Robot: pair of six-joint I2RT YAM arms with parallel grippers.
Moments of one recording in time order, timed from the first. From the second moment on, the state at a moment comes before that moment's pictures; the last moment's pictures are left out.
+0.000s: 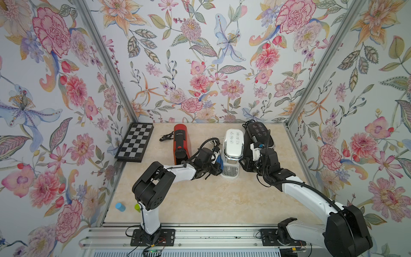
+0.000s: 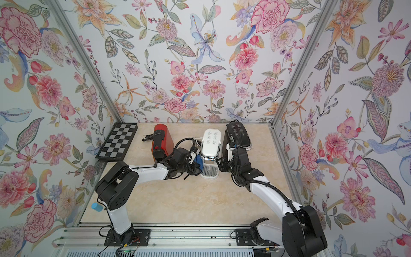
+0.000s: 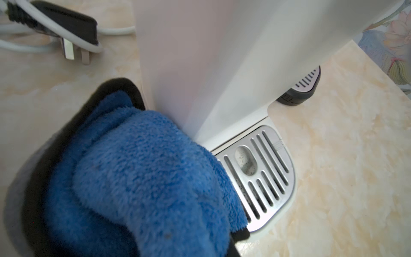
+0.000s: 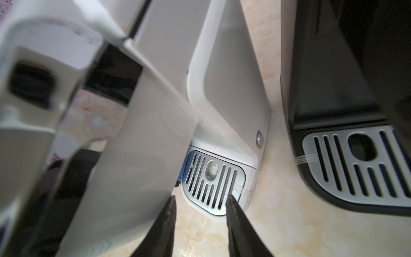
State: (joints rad) left arm -0.68 1.83 1.05 0.11 0.21 -0.18; right arm 0.42 1.23 0.72 -0.11 -0.21 0.49
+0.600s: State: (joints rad) left arm -0.69 1.76 1.23 -0.02 0.21 -0.11; right arm 0.45 1.24 0.72 -0.10 -0.20 0.49
